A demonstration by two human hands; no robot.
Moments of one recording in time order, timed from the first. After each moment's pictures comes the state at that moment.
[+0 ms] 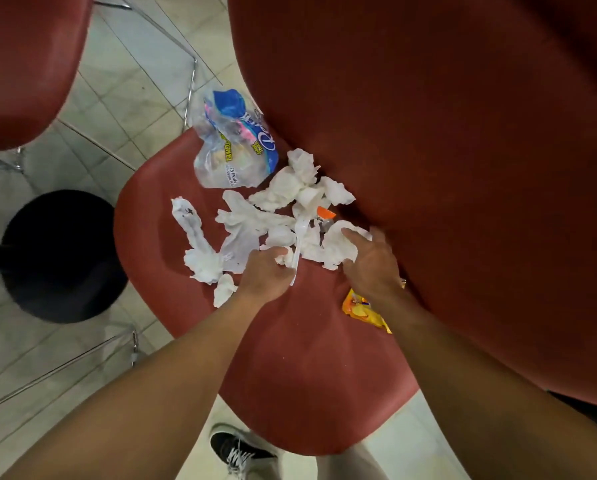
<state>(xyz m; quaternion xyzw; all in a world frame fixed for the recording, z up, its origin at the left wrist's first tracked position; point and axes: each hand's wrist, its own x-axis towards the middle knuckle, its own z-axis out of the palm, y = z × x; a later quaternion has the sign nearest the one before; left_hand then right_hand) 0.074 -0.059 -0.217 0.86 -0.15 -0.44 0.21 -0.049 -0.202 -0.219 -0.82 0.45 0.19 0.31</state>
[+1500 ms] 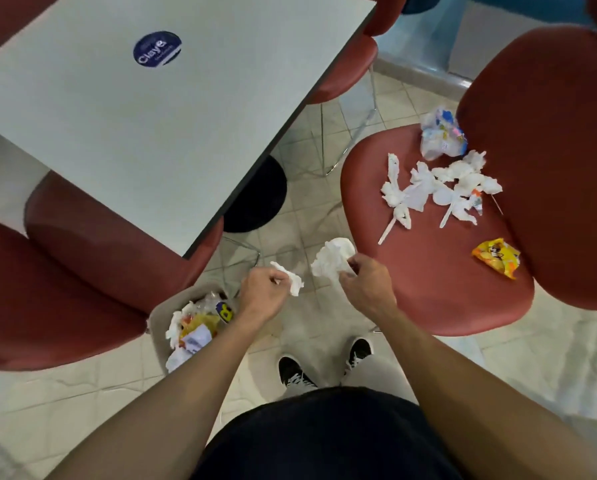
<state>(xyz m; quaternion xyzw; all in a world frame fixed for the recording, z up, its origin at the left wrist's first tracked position) -0.067 0.429 -0.001 0.91 0.06 -0.24 0.33 -0.114 0.244 -0.015 -0.86 0.29 0.10 0.40</state>
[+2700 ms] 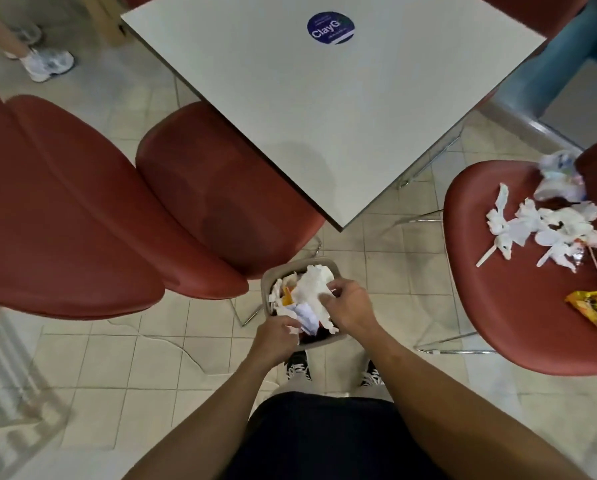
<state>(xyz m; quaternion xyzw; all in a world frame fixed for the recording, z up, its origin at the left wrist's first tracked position) -0.135 0.701 -0.048 0.83 0.15 -0.37 0.39 -0.097 0.545 -0.031 -0.86 0.22 0.24 0.39</state>
